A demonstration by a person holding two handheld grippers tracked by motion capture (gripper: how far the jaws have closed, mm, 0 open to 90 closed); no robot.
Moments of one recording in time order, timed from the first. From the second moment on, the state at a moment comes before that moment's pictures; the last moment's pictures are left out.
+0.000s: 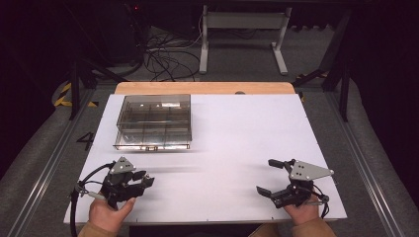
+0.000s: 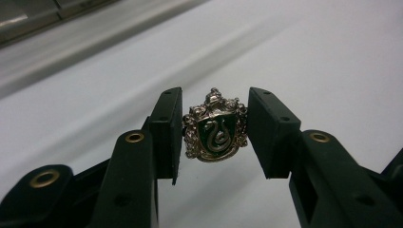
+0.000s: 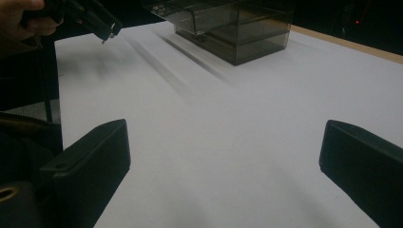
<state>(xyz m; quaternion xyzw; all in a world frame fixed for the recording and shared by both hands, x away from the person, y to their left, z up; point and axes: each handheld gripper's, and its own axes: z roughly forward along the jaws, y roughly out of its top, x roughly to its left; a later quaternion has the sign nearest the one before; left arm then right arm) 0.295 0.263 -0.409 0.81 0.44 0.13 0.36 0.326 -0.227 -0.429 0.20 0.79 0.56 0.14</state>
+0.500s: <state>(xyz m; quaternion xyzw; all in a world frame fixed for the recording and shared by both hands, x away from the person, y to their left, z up) 0.286 0.272 -0.397 0.79 0.42 0.16 0.42 0.327 -0.227 -0.429 0.20 0.79 0.55 0.14</state>
